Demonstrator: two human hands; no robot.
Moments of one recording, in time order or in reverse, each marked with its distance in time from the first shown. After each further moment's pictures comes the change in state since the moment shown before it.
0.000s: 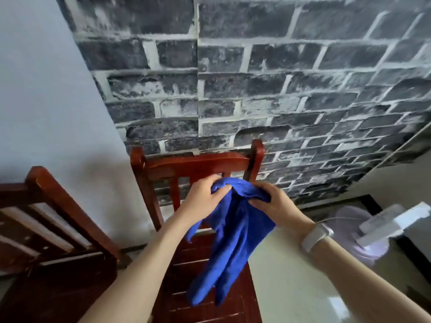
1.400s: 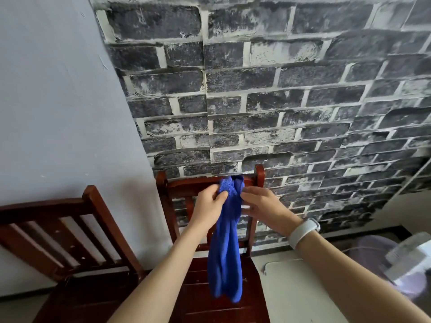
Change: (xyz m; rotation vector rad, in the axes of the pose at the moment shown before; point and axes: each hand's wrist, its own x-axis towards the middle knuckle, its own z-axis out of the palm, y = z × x) left_hand -0.029 0.068 -0.009 -0.178 0.221 -0.222; right_hand -0.012 -0.064 -0.015 0.853 -0.206 0.158
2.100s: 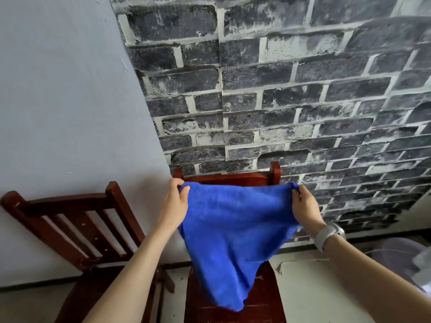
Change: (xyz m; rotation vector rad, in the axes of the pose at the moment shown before) left_hand -0.002 -0.042 -0.091 0.381 0.315 0.022; right_hand 0.011 0.034 -0.051 -0.617 0.615 -0.196
